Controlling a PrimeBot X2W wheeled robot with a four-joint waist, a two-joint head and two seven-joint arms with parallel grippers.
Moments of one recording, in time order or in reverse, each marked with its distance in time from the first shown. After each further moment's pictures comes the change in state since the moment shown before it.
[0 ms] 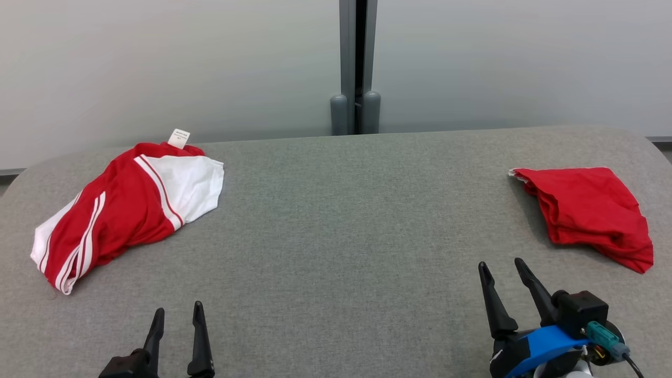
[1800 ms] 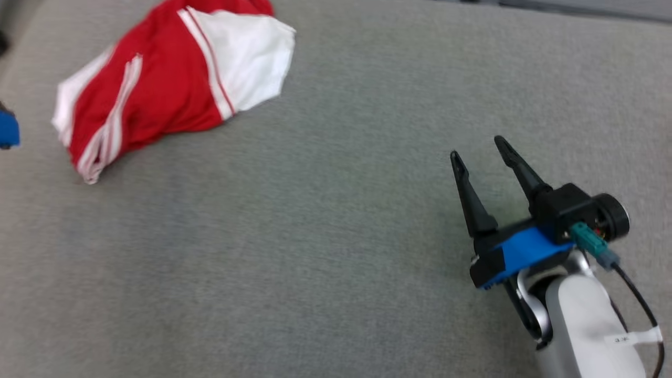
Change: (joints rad) left arm -0.699 0.347 0.167 -0.166 -0.095 -0.053 0.320; right arm -0.230 0.002 0.061 -0.233 -0.161 0.000 0.173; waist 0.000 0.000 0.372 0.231
